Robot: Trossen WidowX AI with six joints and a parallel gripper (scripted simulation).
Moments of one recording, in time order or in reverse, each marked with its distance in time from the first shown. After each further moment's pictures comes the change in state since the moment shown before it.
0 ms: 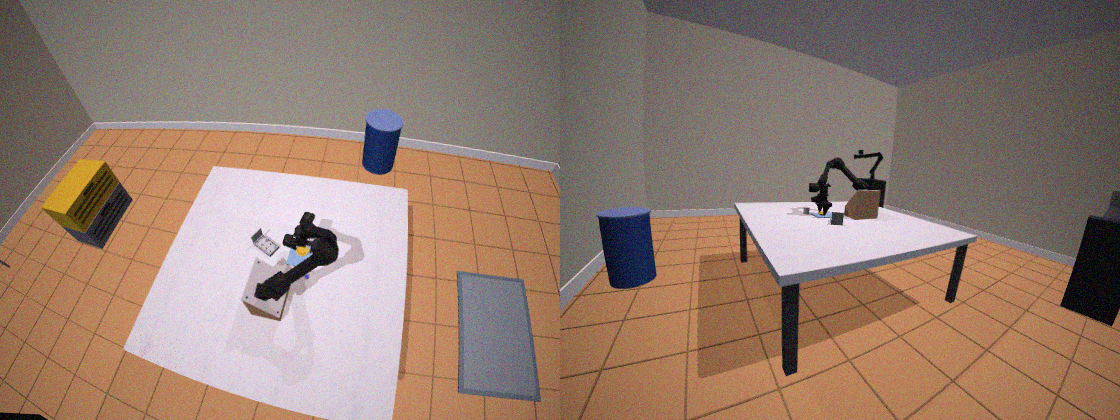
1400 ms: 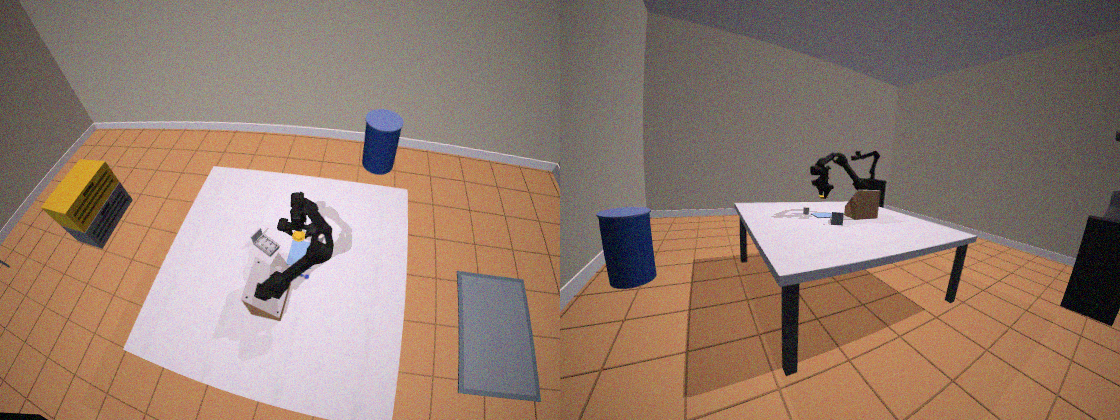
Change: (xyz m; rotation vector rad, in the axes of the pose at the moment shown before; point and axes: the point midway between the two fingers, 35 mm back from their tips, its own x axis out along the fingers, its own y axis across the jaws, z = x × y) arm -0.121 0.016 0.011 -0.028 0.017 0.019
